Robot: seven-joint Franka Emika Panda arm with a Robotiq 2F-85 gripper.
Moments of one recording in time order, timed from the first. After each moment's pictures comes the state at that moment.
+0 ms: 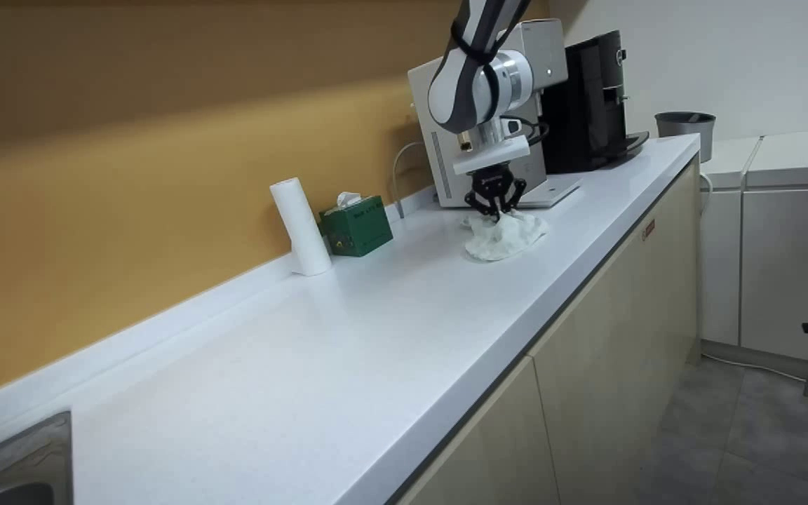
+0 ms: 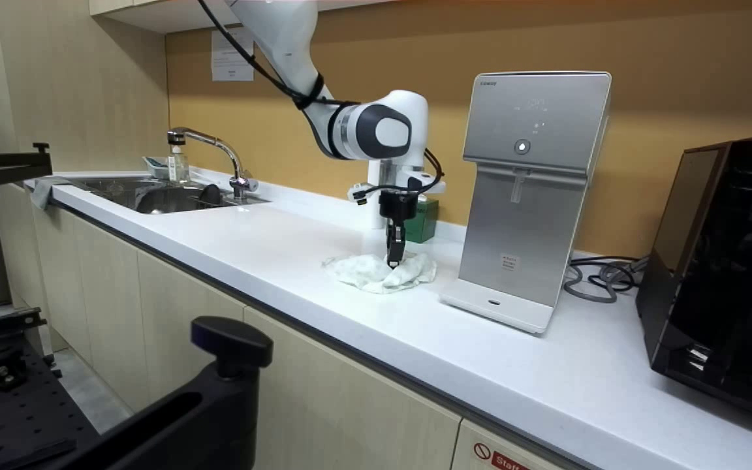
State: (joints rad) arm -0.03 0.63 -0.25 -1.70 0.12 2.32 0.63
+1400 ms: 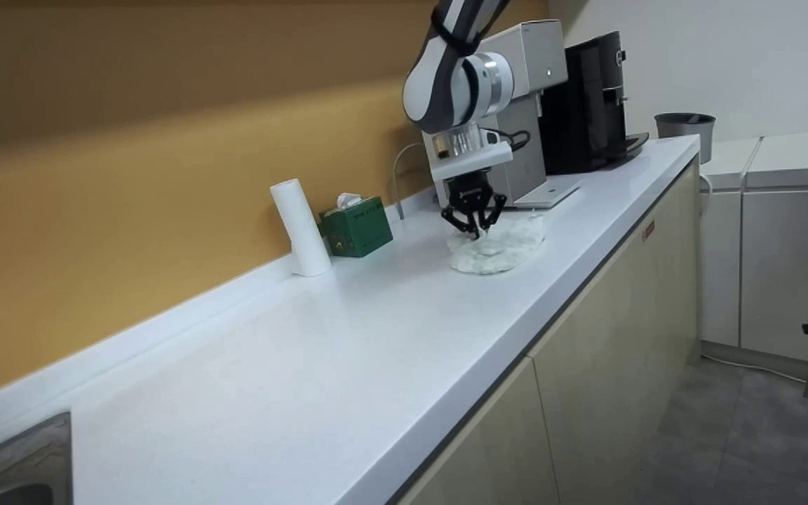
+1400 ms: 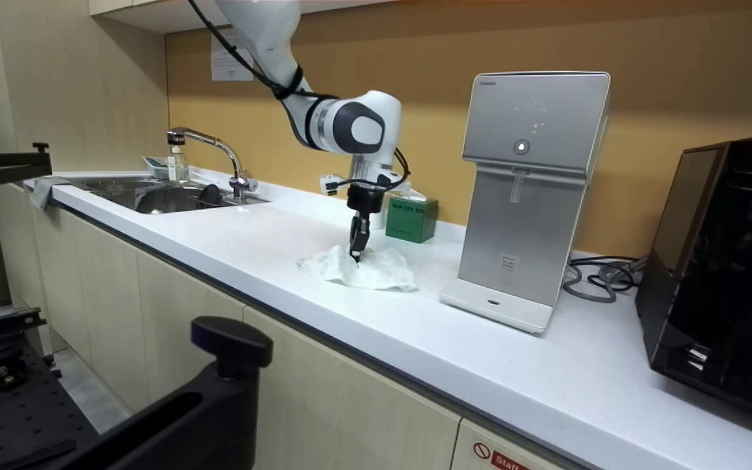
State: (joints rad) arm -0.03 0.59 -0.12 -1.73 0.14 2.25 0.58
